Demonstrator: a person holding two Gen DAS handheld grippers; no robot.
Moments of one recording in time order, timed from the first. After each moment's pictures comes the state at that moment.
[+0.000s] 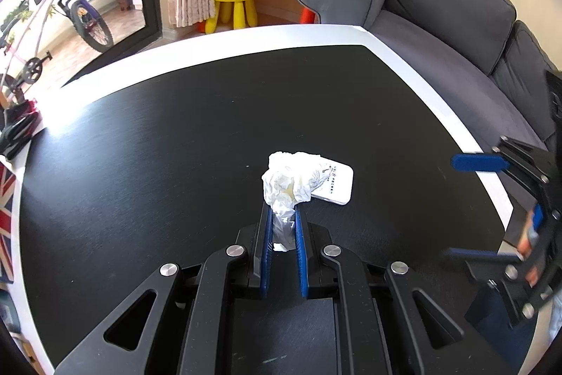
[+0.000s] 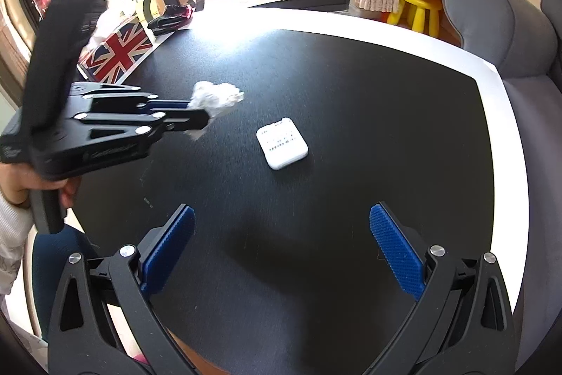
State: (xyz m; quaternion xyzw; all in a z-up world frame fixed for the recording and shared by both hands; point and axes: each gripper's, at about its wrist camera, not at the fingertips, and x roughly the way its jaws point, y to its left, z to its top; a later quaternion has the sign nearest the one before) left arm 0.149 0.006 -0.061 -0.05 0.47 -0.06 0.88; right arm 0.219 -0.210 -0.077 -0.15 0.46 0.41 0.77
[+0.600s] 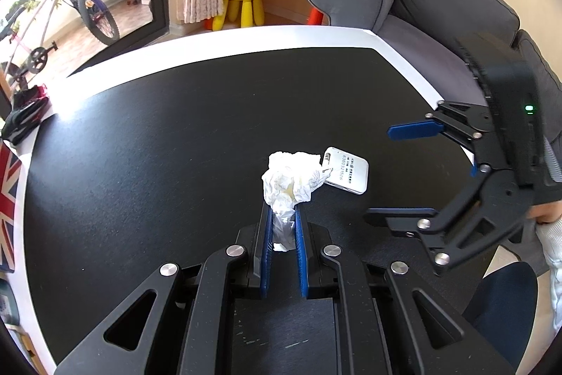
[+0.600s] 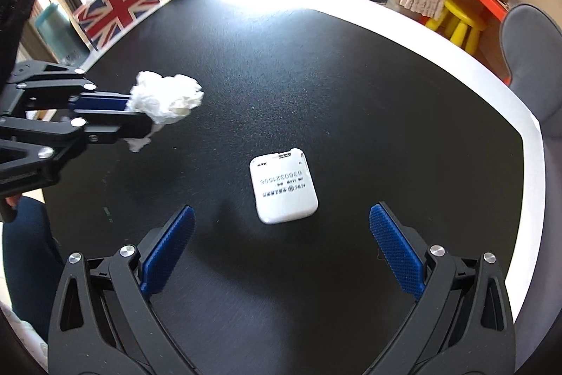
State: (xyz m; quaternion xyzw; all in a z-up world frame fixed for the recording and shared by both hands) left arm 0.143 0.024 -0.067 -0.07 0.47 -0.05 0.88; right arm 0.260 -0.144 -0.113 -0.25 0.47 0.45 0.72
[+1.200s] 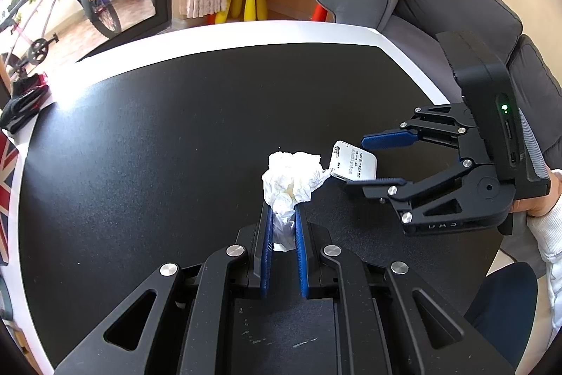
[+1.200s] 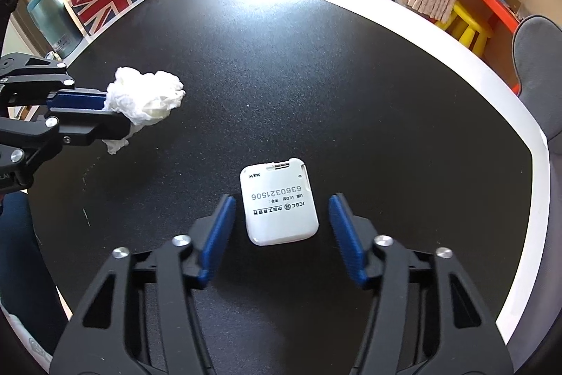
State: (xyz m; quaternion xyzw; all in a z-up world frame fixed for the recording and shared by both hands) left arm 0.139 0.031 -0.077 -0.08 0.47 -0.05 0.87; right arm 0.266 -0.130 -0.128 -0.28 0.46 0.45 0.71
